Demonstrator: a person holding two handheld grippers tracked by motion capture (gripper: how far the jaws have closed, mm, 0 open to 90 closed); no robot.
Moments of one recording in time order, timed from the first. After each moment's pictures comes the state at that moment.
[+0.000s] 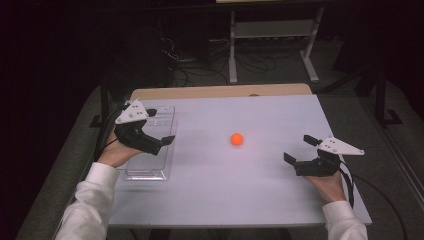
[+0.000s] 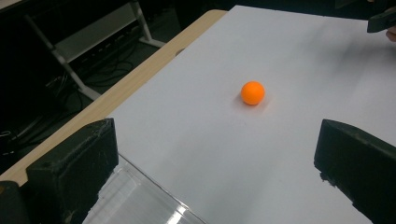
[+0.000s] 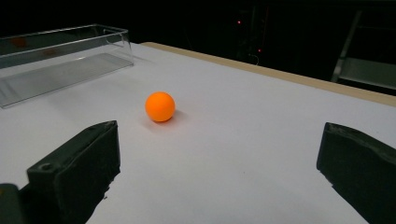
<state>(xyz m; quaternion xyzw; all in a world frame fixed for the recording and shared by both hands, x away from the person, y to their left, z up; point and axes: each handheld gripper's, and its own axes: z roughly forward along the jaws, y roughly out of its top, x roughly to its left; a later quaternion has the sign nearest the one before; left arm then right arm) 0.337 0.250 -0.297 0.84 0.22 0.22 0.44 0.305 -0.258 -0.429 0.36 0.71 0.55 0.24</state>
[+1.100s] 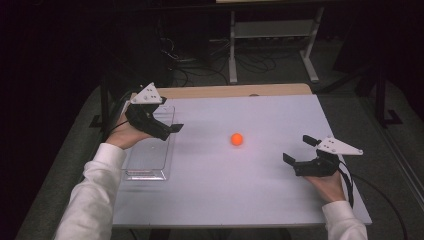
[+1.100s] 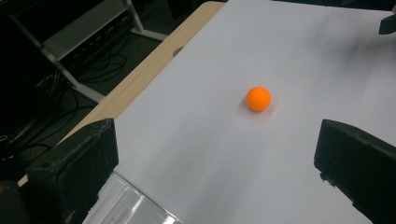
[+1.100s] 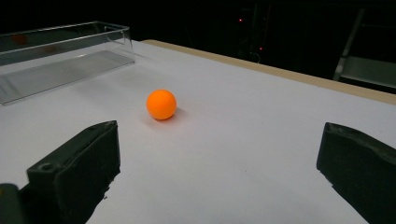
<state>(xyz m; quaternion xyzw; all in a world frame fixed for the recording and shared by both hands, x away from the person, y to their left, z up) 0.370 0.225 -0.276 0.86 0.20 0.21 0.41 0.306 -0.257 -0.430 0.36 0.72 0.55 0.24</state>
